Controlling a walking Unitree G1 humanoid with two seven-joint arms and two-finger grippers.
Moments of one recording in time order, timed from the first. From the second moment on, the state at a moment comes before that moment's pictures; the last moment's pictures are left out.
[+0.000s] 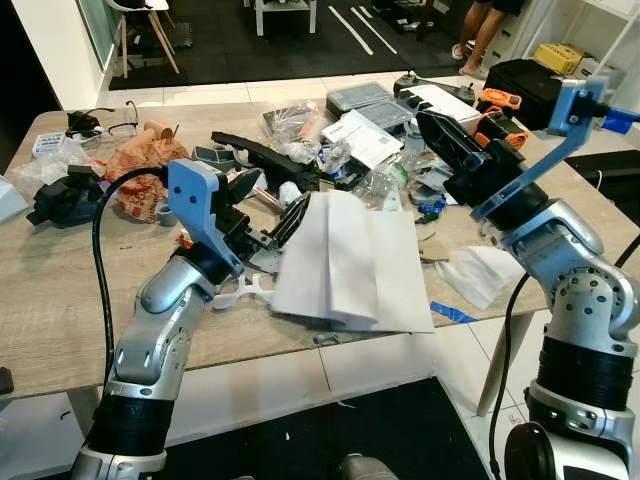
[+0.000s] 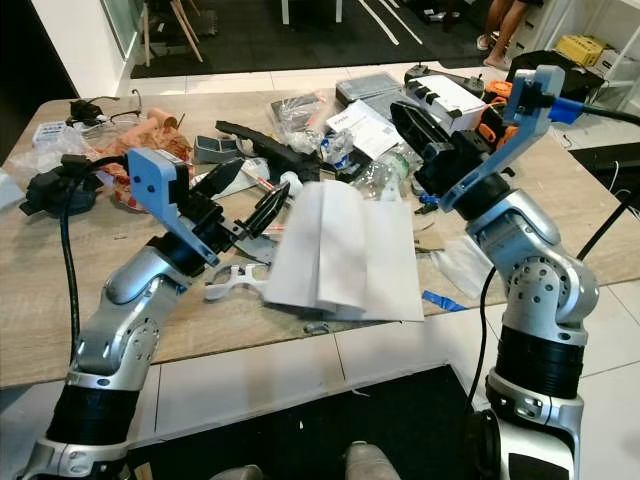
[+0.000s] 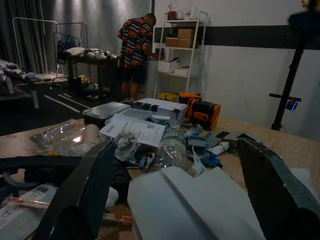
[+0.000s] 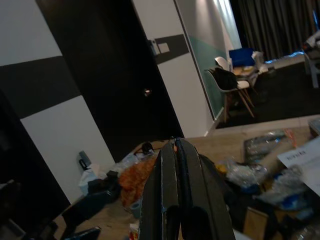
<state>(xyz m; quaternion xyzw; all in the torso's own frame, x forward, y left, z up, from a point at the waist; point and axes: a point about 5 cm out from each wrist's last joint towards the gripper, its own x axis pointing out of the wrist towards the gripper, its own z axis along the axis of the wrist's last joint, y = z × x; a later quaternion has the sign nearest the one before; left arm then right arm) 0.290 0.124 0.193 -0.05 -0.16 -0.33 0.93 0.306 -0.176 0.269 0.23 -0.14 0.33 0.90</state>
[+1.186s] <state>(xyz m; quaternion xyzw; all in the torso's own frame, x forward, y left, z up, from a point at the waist) 0.285 0.120 0.185 0.05 -0.11 -0.39 0.91 0.330 -0.191 0.140 0.14 0.17 0.32 0.92</state>
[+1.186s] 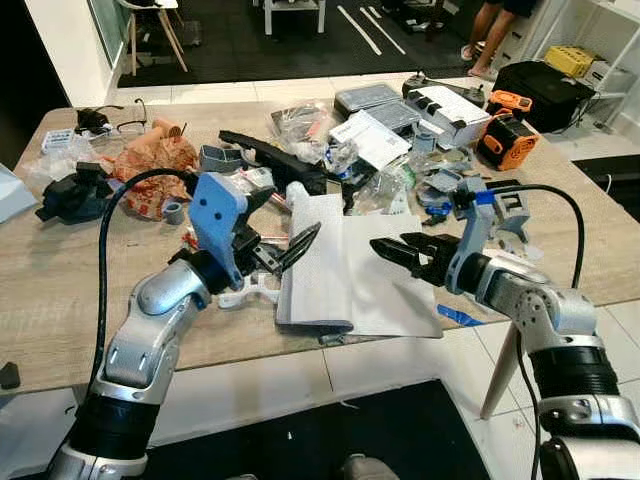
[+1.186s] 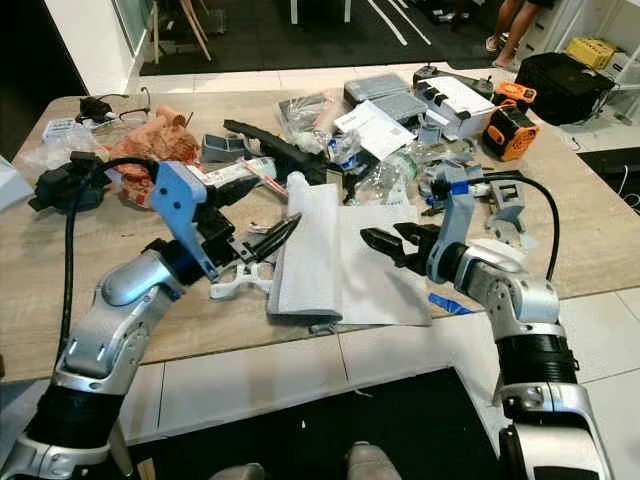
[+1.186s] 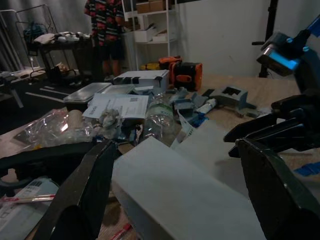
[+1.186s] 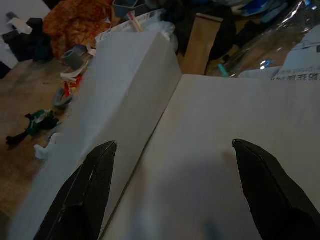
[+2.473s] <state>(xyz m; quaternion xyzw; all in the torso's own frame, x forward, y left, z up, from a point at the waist) 0.280 0.112 0.183 0.07 -0.11 -0.42 0.90 0.367 -0.199 0.125 0.10 0.26 0.21 0.94</state>
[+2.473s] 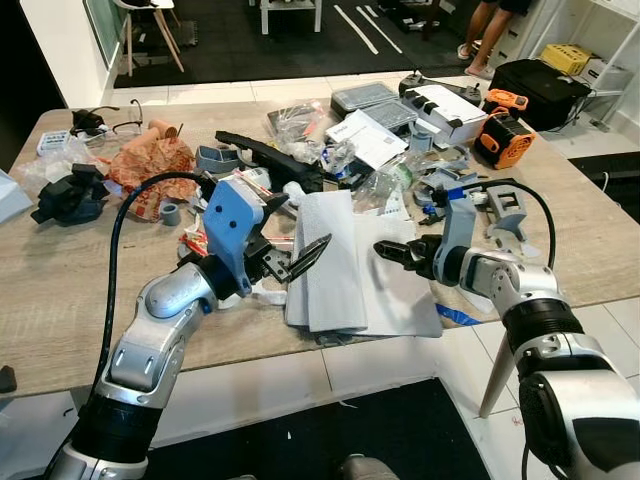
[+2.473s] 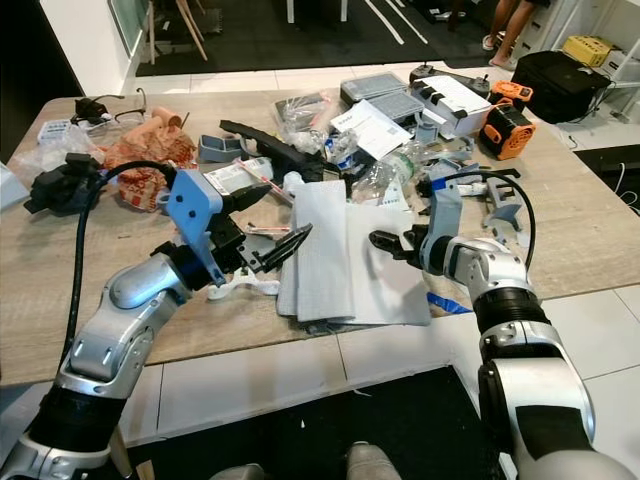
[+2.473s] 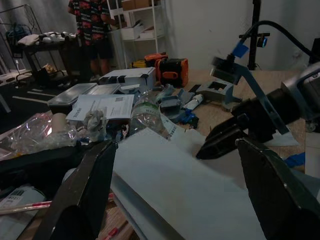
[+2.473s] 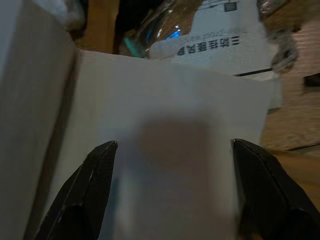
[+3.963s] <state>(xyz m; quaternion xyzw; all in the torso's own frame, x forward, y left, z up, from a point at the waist) 0.279 0.111 0.183 0.07 -0.12 -0.42 0.90 0.360 -0.216 0.129 0.15 0.28 0.17 0.93</state>
